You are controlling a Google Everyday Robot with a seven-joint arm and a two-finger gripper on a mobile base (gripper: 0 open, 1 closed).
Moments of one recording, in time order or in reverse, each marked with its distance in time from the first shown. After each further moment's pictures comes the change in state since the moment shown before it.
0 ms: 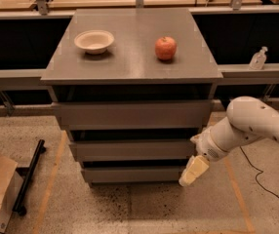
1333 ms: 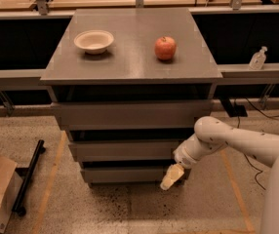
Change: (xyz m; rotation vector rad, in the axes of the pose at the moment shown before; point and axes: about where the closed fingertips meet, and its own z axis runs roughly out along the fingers) arm 0.018 -0.047 0.151 -0.097 0.030 0.062
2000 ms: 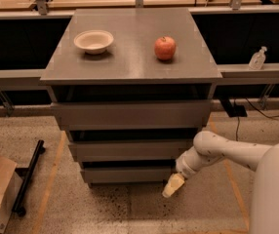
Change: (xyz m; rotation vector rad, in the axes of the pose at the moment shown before) arm 0.037 -0.026 0.053 0.039 0.015 0.010
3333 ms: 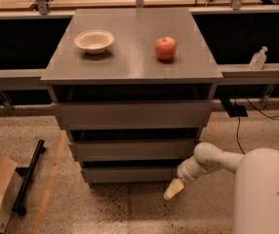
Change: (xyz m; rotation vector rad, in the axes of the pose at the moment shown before) arm 0.046 -0.051 0.076 0.015 -0.030 0.060
